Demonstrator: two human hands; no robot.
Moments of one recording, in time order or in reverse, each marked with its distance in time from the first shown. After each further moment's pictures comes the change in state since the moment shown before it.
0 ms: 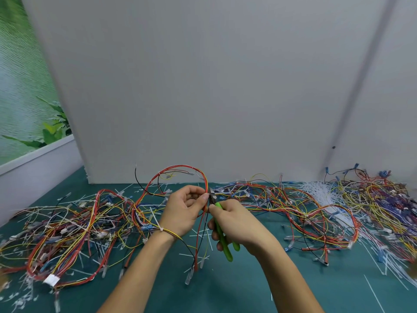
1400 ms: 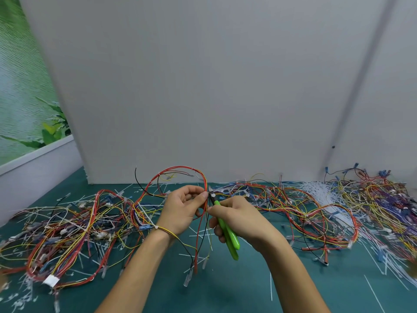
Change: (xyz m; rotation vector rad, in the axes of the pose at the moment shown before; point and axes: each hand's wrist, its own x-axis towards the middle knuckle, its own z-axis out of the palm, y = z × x) left_hand 0.001 0.003 -0.001 -0.121 0.002 -0.074; right_hand -0.001 -0.001 -0.013 0.066 -0.011 -0.039
